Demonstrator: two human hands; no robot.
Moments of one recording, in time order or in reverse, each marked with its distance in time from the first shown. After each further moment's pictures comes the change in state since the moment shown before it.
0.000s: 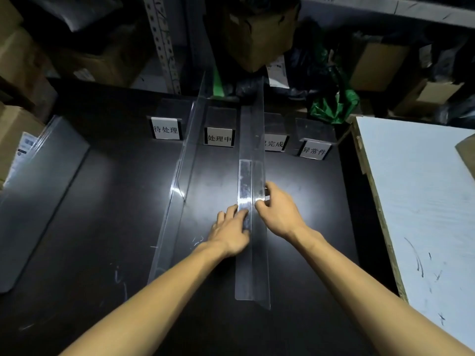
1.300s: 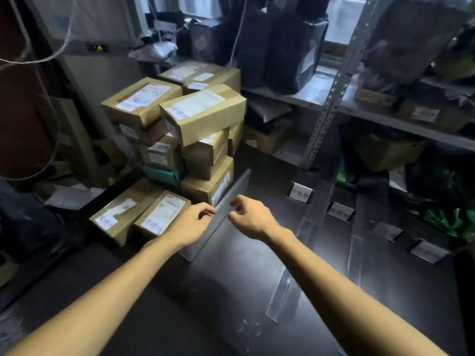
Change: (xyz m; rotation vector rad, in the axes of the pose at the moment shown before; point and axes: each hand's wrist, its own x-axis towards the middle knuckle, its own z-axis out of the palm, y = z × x) left_hand -0.293 -0.218 -0.242 -0.353 0.641 -0.181; right_hand -0.098 -0.342 0.153 -0.294 -0.355 -0.531
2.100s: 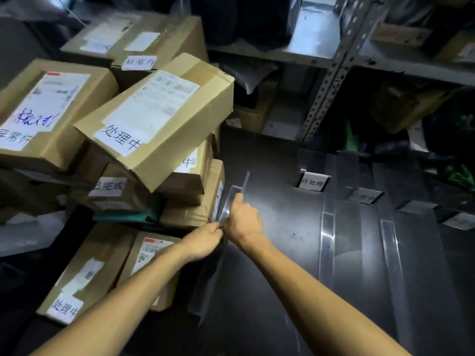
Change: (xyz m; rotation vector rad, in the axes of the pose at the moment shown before) left_hand 0.194 -0.071 0.030 0.144 -0.558 -0.139; right_hand 0.190 0.026 0.070 -0.087 0.110 0.432
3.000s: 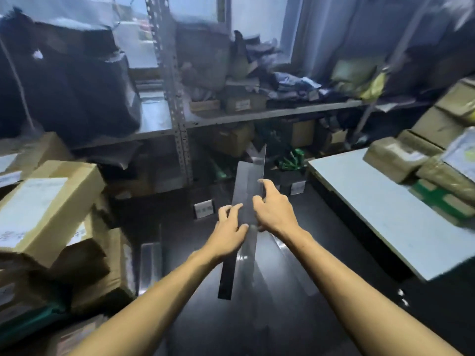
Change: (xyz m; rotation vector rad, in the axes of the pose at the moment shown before) left_hand -0.089 0.220 0.115 0.185 -0.060 0.755; right_hand -0.223 0.148 -0.182 0.536 0.667 0.382
